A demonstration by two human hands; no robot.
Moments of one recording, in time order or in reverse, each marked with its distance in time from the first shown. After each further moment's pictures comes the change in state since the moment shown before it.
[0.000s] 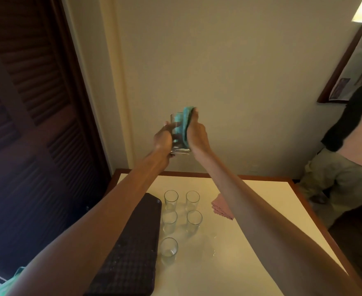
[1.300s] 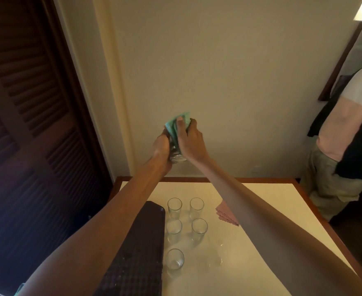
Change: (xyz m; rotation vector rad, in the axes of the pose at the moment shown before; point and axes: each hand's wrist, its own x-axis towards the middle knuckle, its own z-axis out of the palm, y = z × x) left_hand 0.039 0.000 -0.003 -0.142 -0.035 -0.055; right_hand 0.012 -0.002 0.020 -0.286 0.024 -0.242
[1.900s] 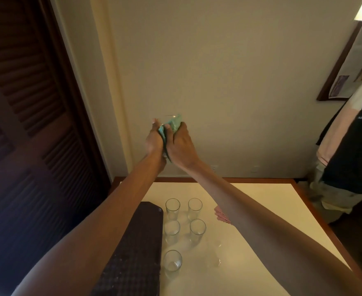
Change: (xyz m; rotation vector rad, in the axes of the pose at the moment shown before) left_hand 0.009 0.011 -0.002 -0.100 0.075 0.037; right_hand -0.005 0.003 0.020 0.006 -0.042 -0.058
